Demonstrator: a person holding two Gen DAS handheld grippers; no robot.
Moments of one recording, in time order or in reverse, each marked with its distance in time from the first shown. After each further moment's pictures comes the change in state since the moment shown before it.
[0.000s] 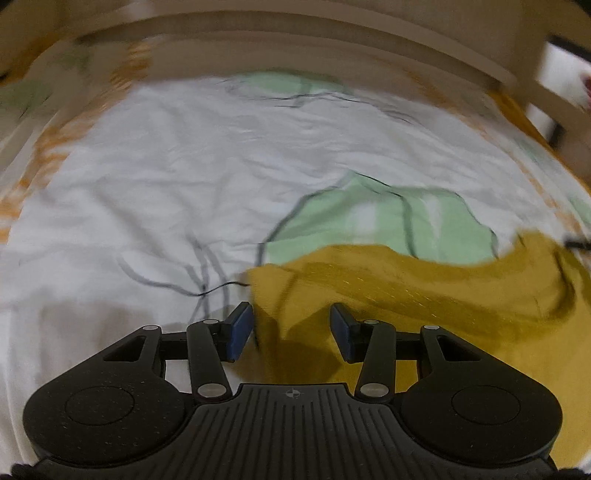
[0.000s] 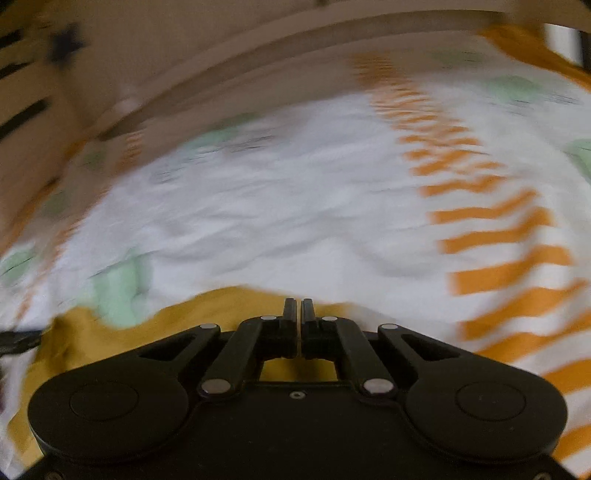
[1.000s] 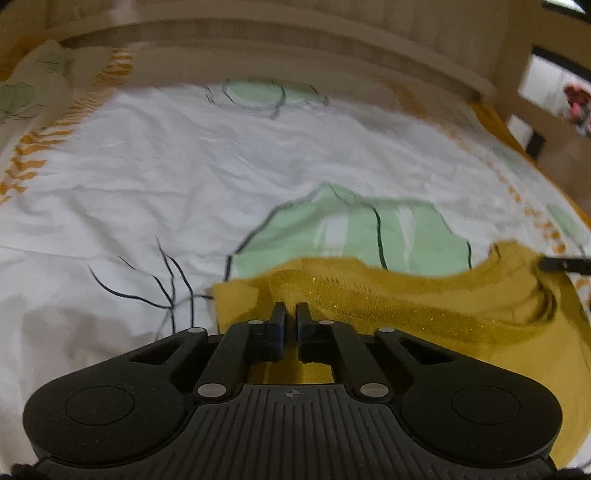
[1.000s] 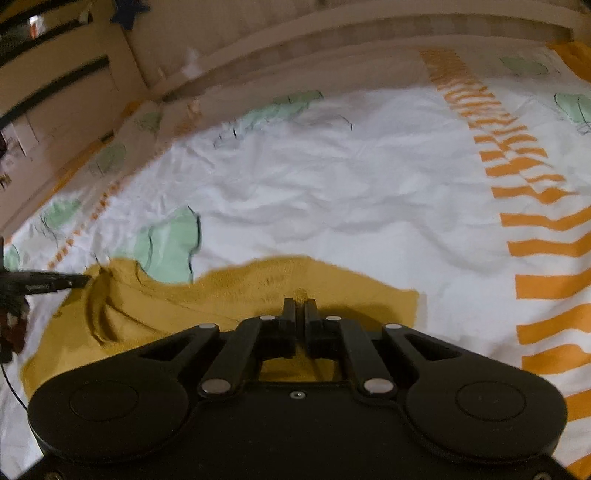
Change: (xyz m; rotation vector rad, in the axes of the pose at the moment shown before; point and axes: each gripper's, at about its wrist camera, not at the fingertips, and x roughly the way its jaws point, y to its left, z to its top) left arm -0.003 -0.011 0.001 0.025 -0.059 -0.081; right arm -0.003 0.024 -0.011 -0.172 0.023 0.202
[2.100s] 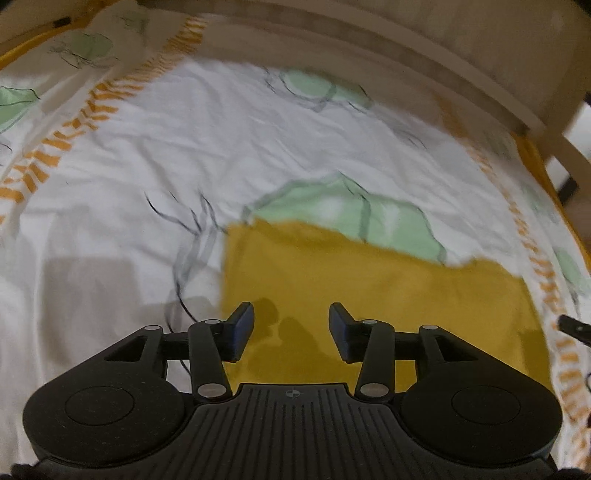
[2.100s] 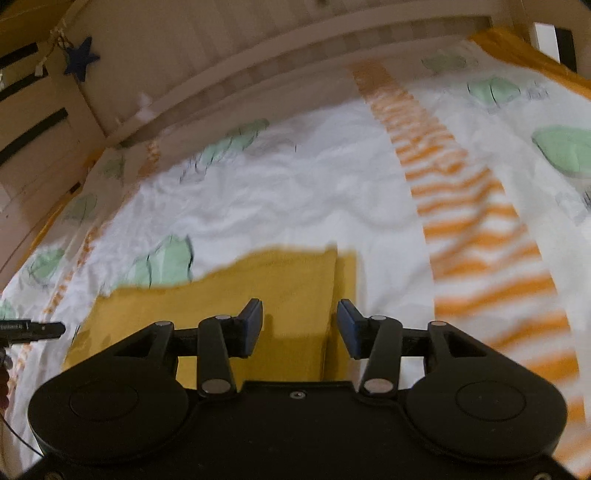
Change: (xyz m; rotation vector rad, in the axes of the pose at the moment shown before) left arm -0.077 -0.046 -0.013 -0.211 0.109 0.097; right arm -0.081 0.006 -0.030 0.176 -0.022 -0.119
